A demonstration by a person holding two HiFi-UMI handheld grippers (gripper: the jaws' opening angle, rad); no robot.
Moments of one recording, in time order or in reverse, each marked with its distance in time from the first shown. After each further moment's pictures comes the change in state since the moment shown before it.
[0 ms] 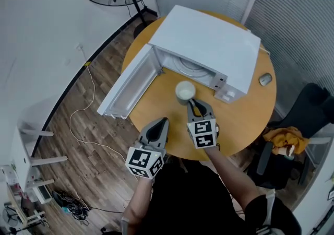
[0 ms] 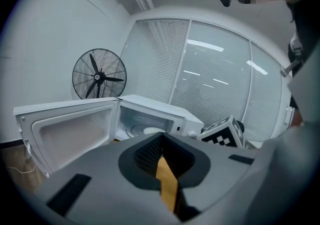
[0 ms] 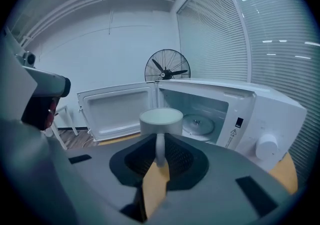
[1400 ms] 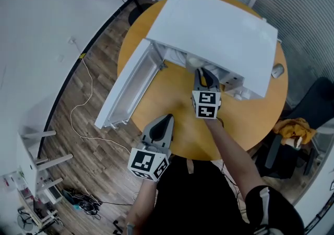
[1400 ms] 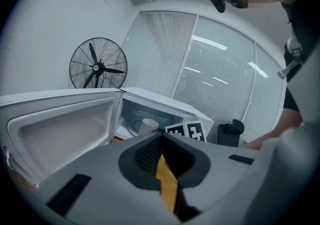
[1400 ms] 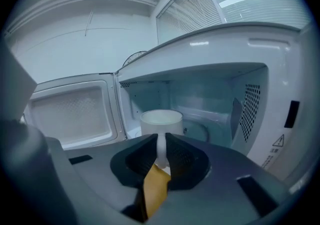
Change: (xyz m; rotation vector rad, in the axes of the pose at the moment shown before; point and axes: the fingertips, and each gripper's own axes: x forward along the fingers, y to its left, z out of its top) left arm 0.043 0.043 -0.008 -0.044 0.064 -0.038; right arm 0.130 -0.081 0.010 0.113 -0.108 -0.221
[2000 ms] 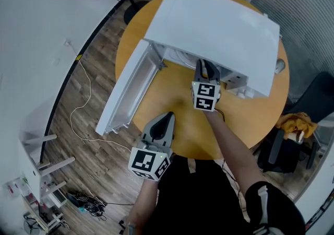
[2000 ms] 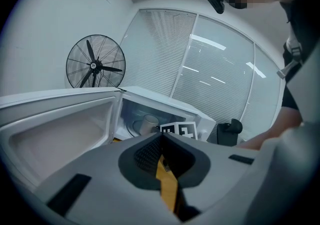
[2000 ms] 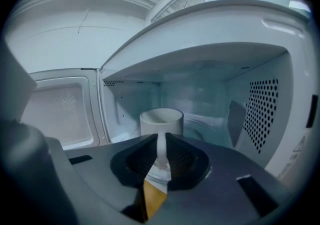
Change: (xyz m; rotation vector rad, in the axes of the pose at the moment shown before) left arm 0.013 0.015 0.003 0.006 0.014 -0.033; right arm 0.032 -0.019 0.007 0.016 -0.050 -0.125
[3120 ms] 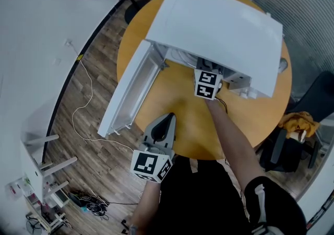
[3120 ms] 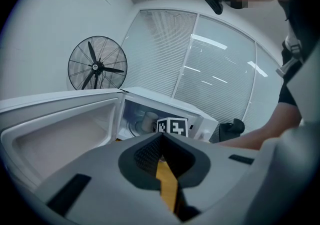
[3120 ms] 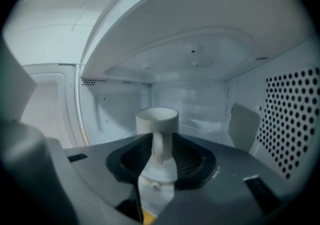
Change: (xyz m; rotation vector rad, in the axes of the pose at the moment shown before) left arm -0.002 0.005 0.002 0.004 -0.004 0.025; right arm 0.039 -0.021 0.015 0.017 -0.045 -0.082
